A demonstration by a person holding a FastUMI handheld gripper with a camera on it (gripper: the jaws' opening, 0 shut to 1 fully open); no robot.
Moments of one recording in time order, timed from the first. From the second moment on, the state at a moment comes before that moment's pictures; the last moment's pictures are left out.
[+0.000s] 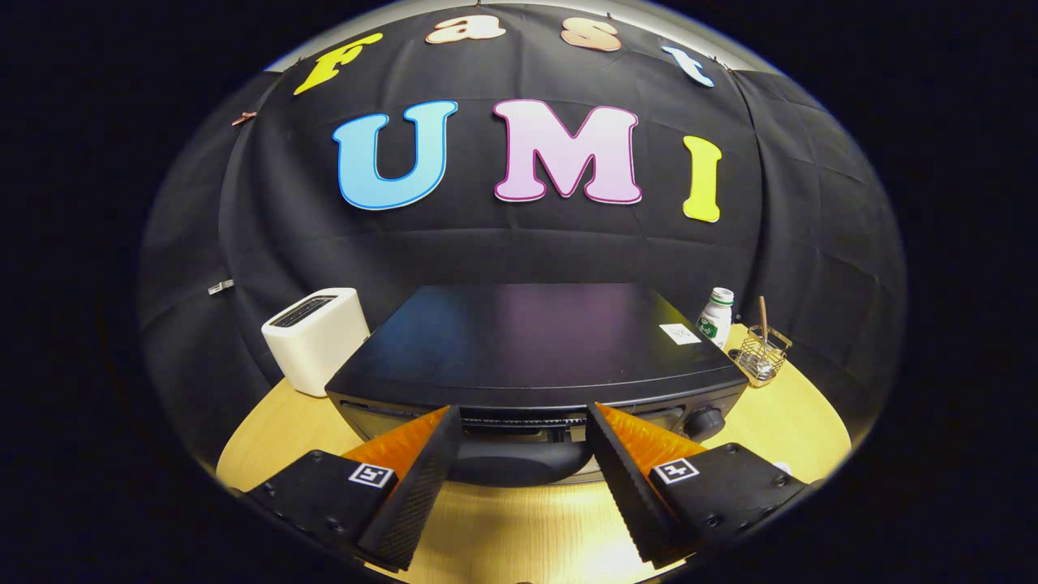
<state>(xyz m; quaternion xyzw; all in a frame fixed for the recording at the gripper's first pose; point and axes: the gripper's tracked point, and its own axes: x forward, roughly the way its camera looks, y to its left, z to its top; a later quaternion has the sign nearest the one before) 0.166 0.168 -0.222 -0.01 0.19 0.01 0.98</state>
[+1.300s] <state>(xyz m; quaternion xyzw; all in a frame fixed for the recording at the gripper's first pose) 0.011 0.083 -0.280 -0.04 0.31 0.07 0.95</state>
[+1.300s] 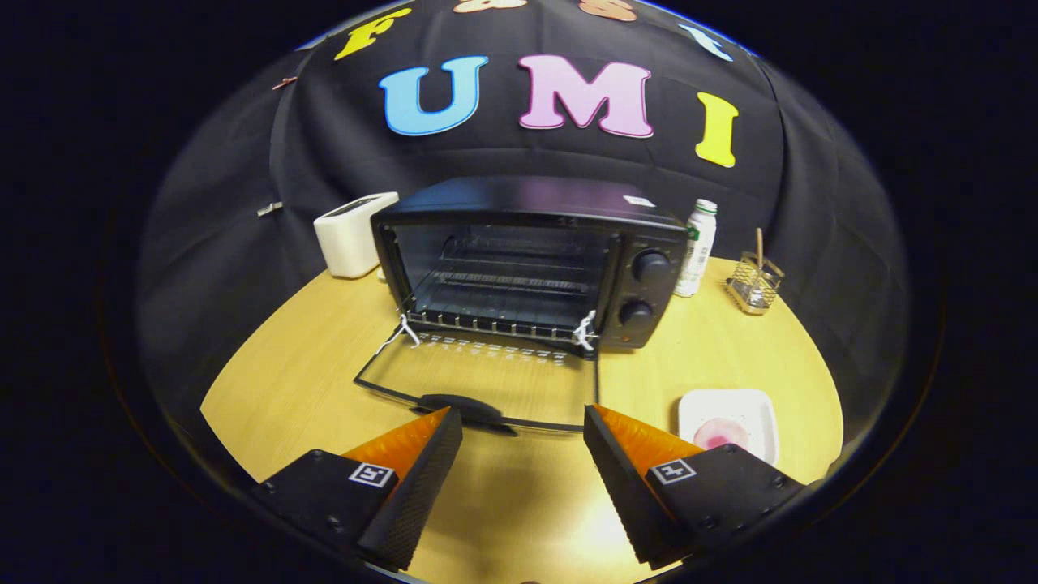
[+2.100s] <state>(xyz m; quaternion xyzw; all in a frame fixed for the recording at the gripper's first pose) 0.020 -0.194 -0.290 0.05 0.40 -0.06 0.91</state>
